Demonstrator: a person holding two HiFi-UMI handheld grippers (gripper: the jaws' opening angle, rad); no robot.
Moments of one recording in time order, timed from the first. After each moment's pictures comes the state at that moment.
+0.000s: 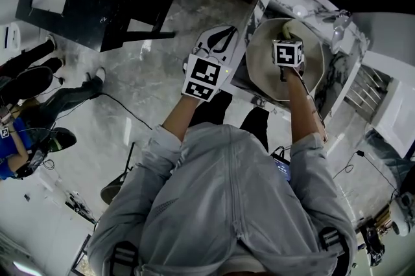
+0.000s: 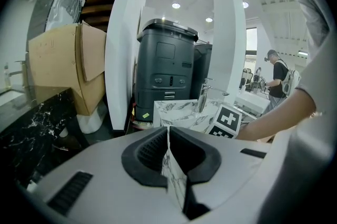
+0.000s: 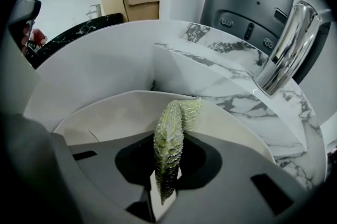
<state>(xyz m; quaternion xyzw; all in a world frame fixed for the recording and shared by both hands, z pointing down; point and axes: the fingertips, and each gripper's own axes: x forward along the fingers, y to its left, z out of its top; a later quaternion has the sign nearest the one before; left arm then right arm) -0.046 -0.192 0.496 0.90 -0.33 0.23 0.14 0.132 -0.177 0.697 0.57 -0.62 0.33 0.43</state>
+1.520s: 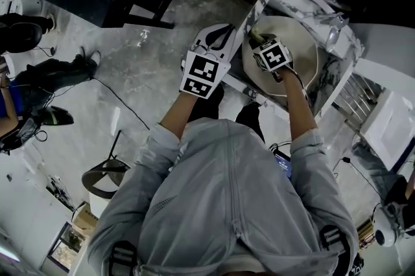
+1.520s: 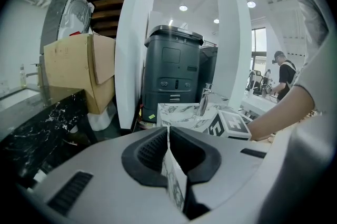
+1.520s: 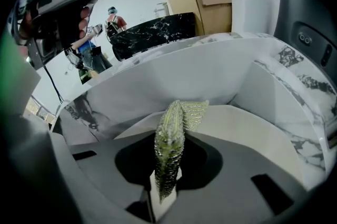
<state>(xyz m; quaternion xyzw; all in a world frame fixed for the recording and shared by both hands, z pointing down) -0.053 -0.159 0.473 0.88 -0.39 0.22 0.14 0.014 -0.133 0.671 0.28 -0.80 0.28 0.44</state>
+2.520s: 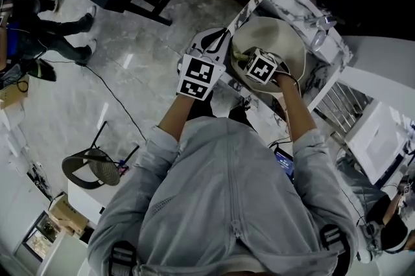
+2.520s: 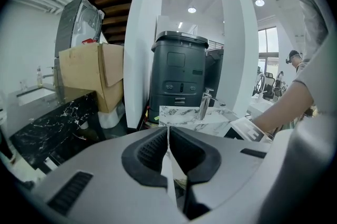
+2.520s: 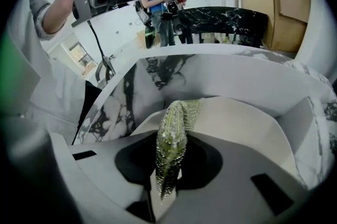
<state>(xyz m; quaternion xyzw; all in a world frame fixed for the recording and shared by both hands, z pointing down) -0.038 -0.115 0.449 0.86 -0.45 0.21 0.15 0.009 -0.022 0.643 0.01 -0.83 0.16 0.53</state>
